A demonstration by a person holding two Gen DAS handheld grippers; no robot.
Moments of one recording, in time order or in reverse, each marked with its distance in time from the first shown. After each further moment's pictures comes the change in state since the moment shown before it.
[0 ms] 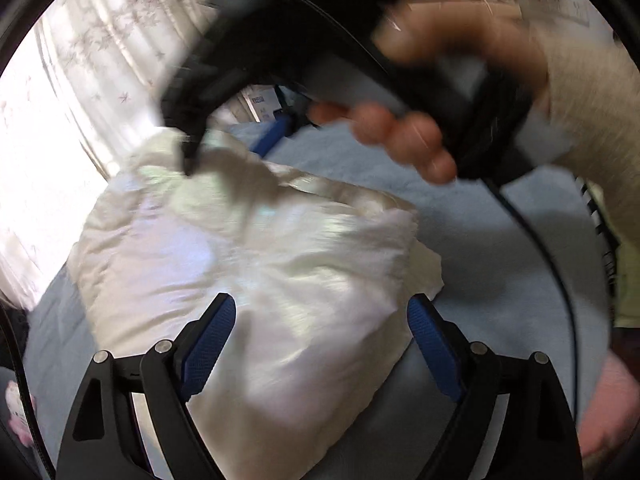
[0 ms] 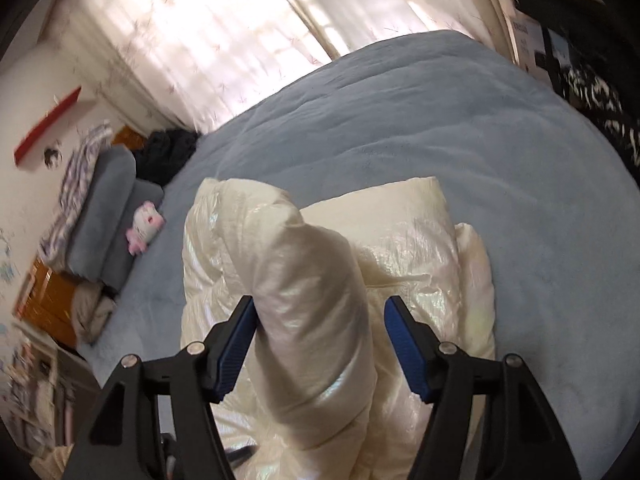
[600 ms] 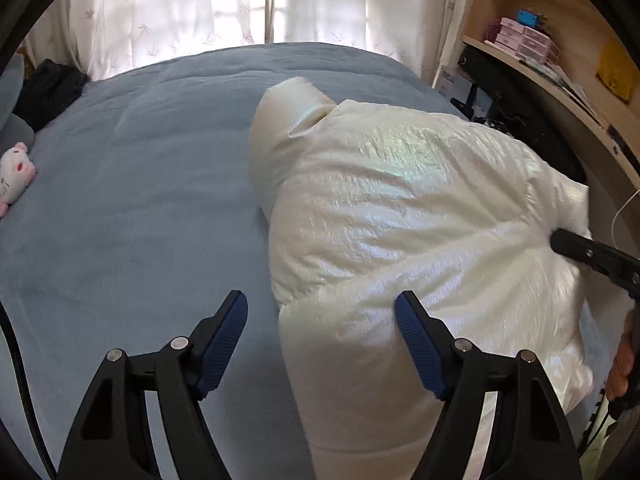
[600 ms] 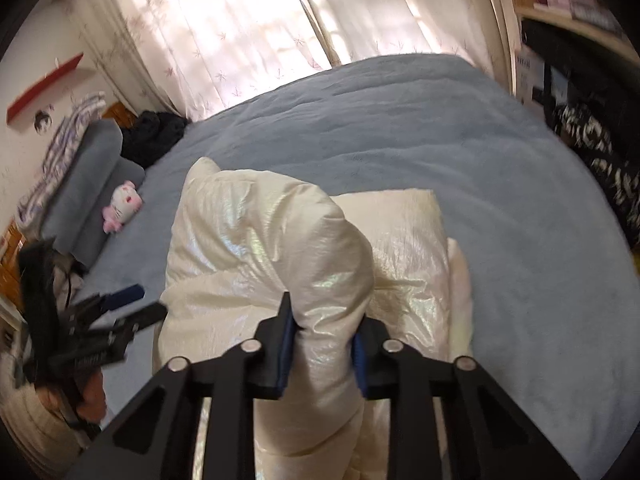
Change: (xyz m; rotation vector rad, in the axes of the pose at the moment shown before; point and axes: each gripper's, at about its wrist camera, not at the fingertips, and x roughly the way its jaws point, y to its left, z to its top) left arm 0.046 0.231 -0.009 -0.737 0.209 0.134; right arm -0.014 0.029 -0.013 -0.162 -0.034 -0.162
